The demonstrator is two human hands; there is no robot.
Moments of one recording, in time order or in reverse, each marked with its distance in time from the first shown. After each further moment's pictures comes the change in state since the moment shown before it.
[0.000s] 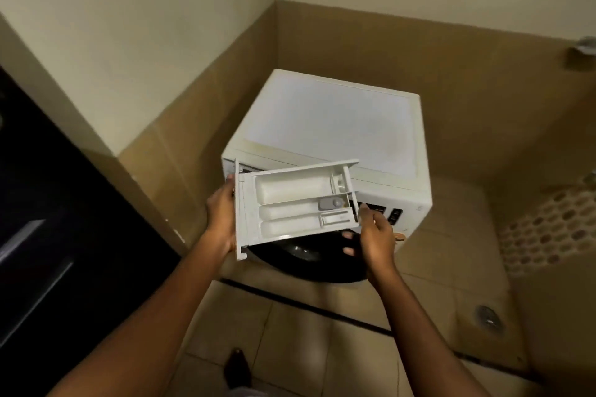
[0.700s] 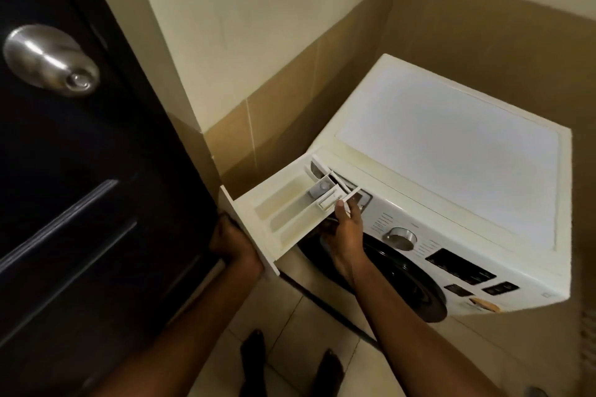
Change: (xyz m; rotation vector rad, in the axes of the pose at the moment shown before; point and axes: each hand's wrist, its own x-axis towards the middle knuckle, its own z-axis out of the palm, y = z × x) left_hand 0.124 -0.074 -0.133 -0.515 0.717 0.004; right_hand 0.056 0.050 0.242 0.250 -0.393 0.274
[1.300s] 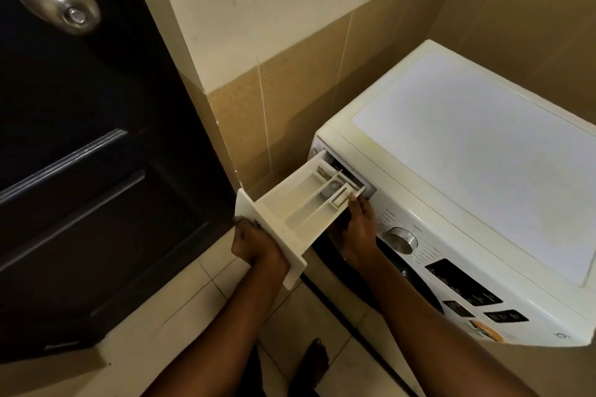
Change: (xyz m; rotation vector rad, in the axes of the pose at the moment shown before) left_hand -0.092 -0.054 0.014 -0.014 0.256 -0.003; right_hand 0.045 -0.001 -0.062 -0.162 -0.028 0.084
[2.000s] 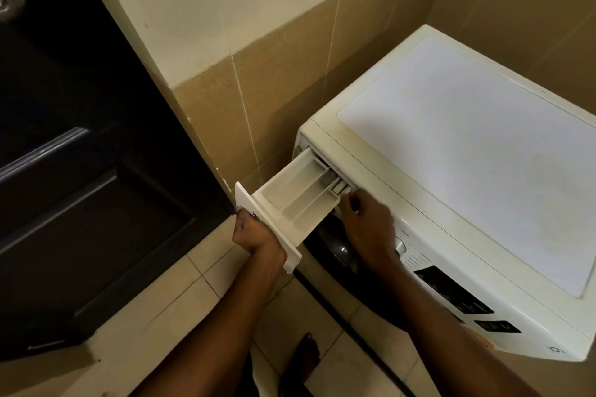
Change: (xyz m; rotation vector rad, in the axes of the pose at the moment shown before) left_hand 0.008 -0.027 0.048 -0.025 0.002 -0.031; right_hand -0.005 -0.056 -0.029 -1.101 -0.035 -0.570
